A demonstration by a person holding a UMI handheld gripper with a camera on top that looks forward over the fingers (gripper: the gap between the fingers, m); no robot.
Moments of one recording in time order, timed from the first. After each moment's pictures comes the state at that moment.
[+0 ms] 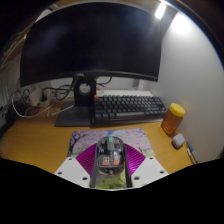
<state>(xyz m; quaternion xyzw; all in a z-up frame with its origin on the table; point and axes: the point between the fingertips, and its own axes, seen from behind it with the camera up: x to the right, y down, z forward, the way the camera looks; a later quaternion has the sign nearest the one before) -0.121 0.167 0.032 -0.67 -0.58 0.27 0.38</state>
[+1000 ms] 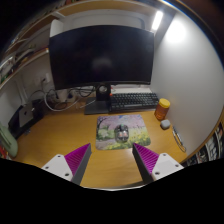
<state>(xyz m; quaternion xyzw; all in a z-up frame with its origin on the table) 0.060 0.097 0.148 -0.68 -0.61 0.27 0.31</state>
